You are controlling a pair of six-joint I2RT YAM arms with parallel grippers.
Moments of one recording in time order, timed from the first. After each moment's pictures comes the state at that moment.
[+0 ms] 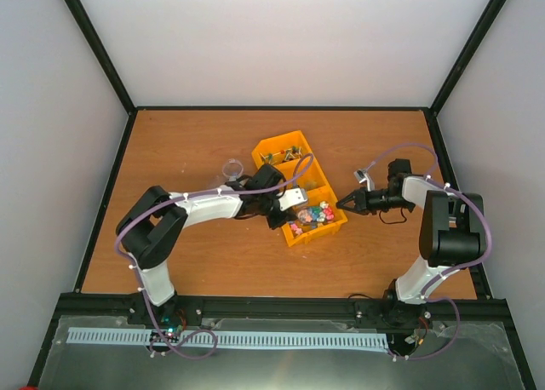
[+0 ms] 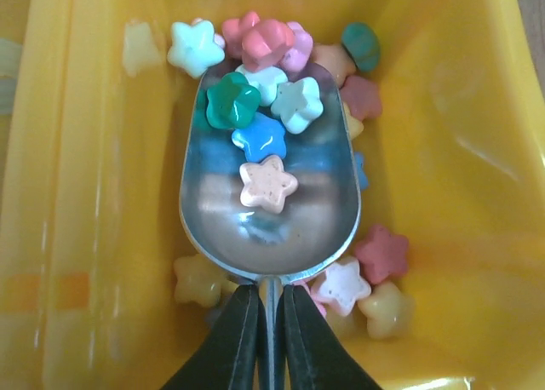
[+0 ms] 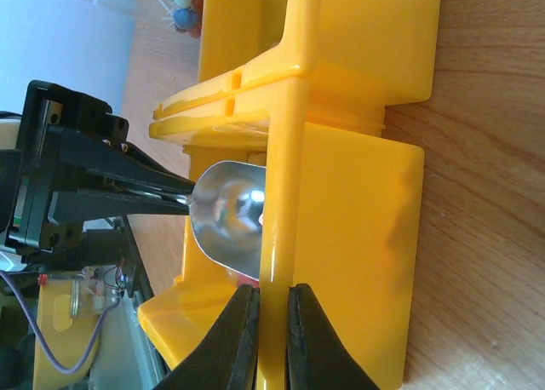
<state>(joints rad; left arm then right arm) -0.77 1.80 1.08 -0.24 0.39 0.34 -0.08 1.69 0.88 -0.64 -1.06 -0.21</state>
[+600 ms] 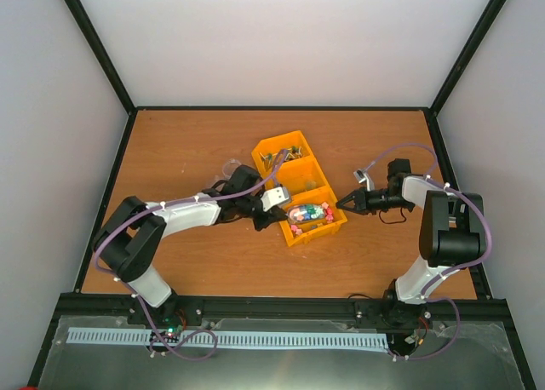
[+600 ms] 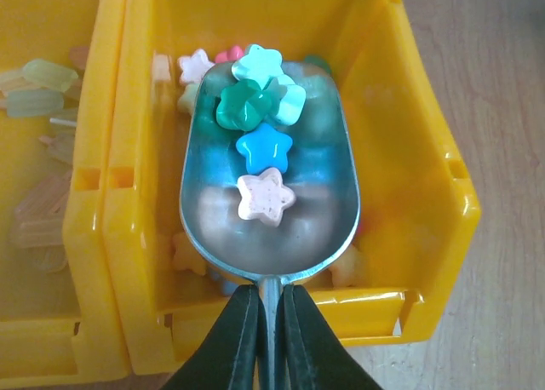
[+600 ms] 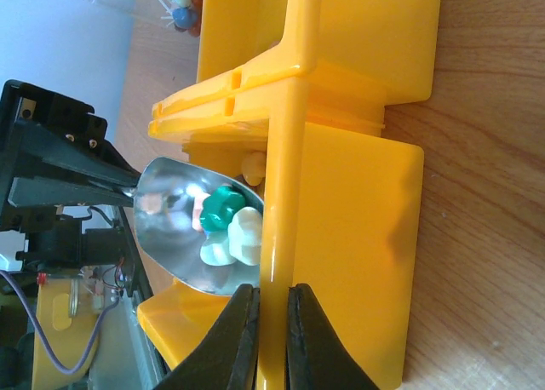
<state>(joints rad) -0.67 1.63 0.86 -0.07 0.55 0.34 -0.07 1.69 0.89 -0.64 -1.05 -0.21</state>
